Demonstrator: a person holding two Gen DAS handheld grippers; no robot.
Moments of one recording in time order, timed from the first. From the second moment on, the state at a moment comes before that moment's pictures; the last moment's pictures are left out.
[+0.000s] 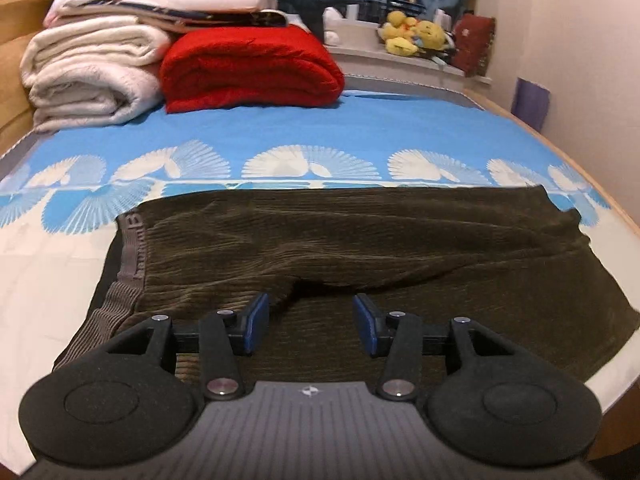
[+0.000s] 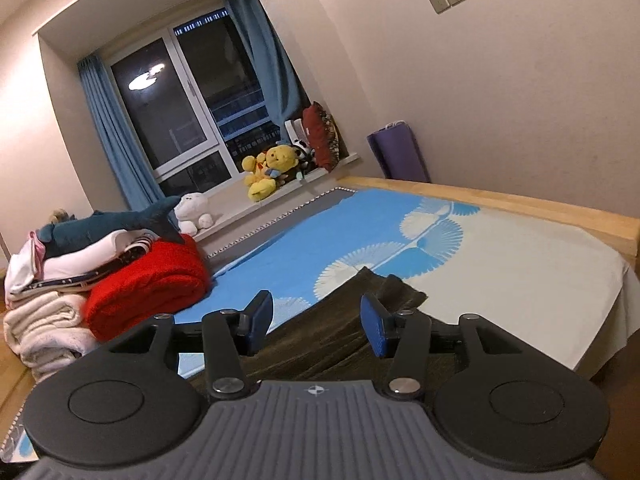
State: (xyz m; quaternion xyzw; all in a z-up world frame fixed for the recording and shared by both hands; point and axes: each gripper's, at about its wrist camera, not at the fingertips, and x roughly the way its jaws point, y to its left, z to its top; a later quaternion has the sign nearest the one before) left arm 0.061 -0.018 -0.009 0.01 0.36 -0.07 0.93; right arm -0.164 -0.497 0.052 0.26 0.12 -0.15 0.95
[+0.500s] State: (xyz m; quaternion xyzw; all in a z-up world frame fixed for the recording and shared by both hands) left arm 0.082 0.018 -0.027 0.00 0.38 -0.04 0.92; right arm -0.069 -0.437 0.044 0.21 0.17 -0.05 0.96
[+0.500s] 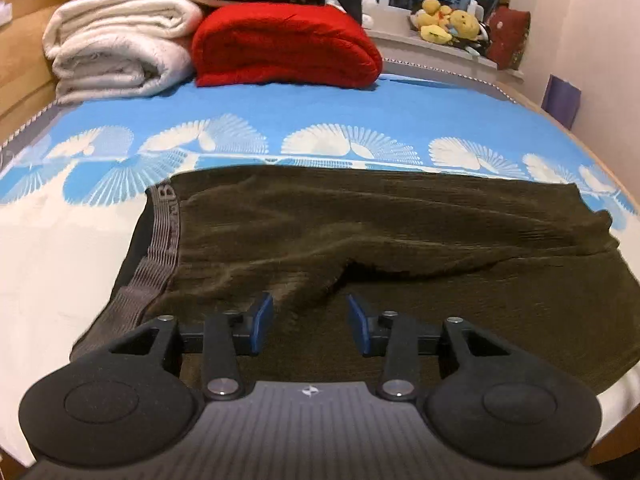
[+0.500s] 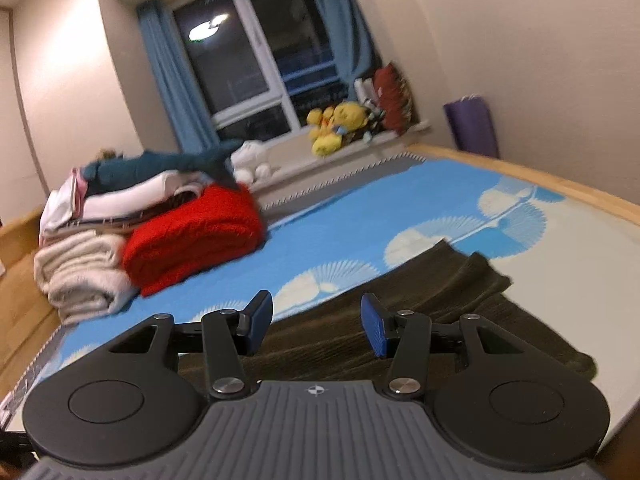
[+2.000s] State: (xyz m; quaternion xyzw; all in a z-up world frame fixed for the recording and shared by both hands) left arm 0.149 0.006 -0.052 -0.03 0.40 -0.03 0.92; right arm 0.005 -0.346 0.031 0.09 0.30 0.00 0.95
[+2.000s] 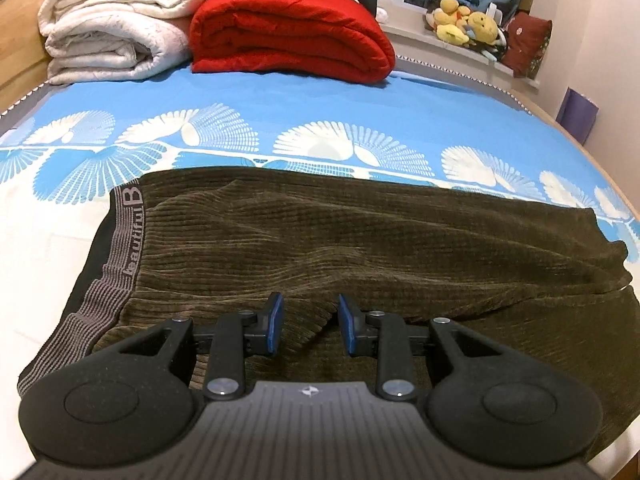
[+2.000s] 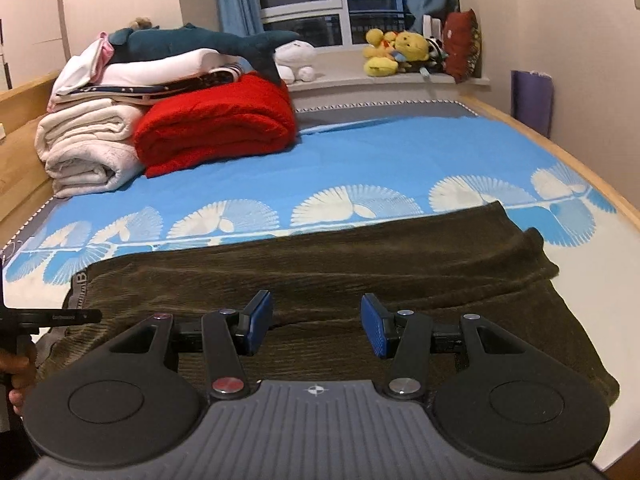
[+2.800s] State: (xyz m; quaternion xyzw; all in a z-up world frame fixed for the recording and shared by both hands) left arm 0.132 0.008 -0.039 -0.02 0.37 -0.04 0.93; right arm -0.049 -0.396 0.077 0.17 0.17 -0.07 0.97
